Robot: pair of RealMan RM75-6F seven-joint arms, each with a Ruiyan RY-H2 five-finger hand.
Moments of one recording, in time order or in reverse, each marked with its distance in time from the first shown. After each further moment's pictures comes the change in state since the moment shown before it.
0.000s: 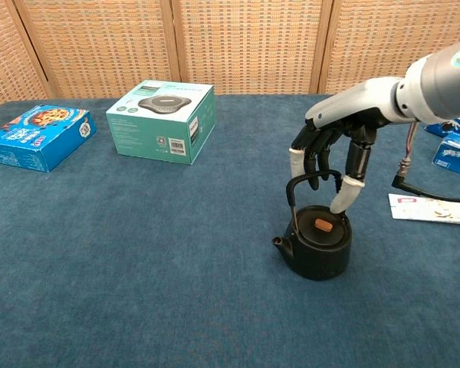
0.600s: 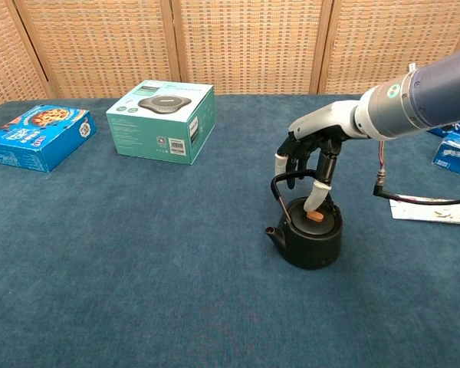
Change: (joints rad) left arm -0.012 -0.010 -0.008 0.009 -0.032 -0.023 0.022; right arm 0.019 -0.224 0.033 0.341 0.087 -0.112 0.029
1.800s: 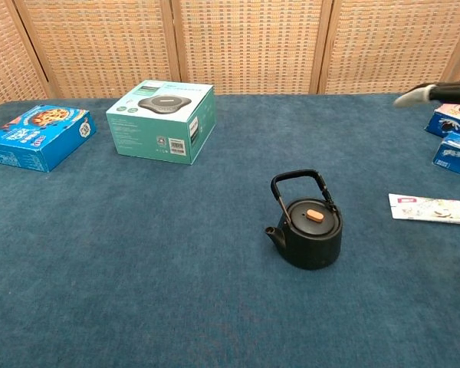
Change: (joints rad) left arm 0.025 0.005 0.014 -0.027 0.053 0.052 0.009; right arm -0.703 0.273 0.087 -0.209 -0.945 0.423 0.139
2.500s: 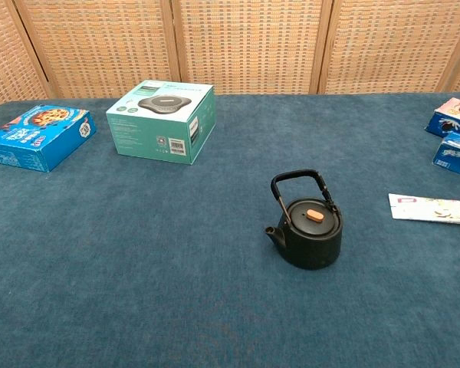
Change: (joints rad) left arm 0.027 0.005 0.019 -0.014 0.076 0.059 -0.009; right arm -0.339 -0.080 -0.133 0.180 -0.132 0.623 -0.205
